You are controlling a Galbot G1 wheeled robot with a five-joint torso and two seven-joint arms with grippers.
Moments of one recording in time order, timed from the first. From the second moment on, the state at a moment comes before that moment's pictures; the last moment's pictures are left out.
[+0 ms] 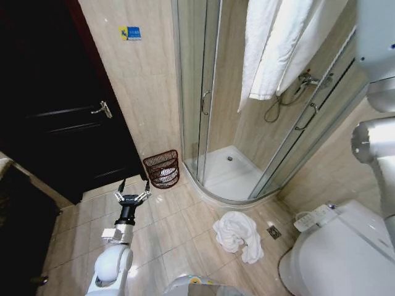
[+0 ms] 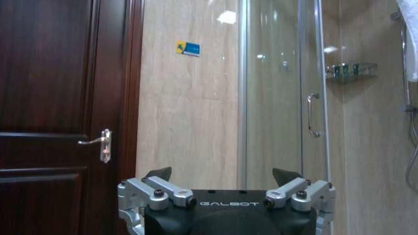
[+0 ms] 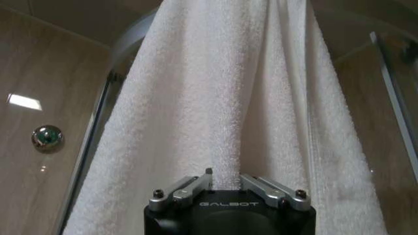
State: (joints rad) left arm 1.59 -1.47 -0.70 -2.05 -0.20 -0.28 0.09; right arm 0.76 1.15 -0.06 1.04 0.69 -0.52 0.24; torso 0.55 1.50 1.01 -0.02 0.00
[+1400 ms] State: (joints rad) left arm 1.62 -1.51 -0.67 -2.05 -0.15 -0.33 0.08; right arm 0.30 0.79 -0.04 1.58 1.00 -0.58 0.38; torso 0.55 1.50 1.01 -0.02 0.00
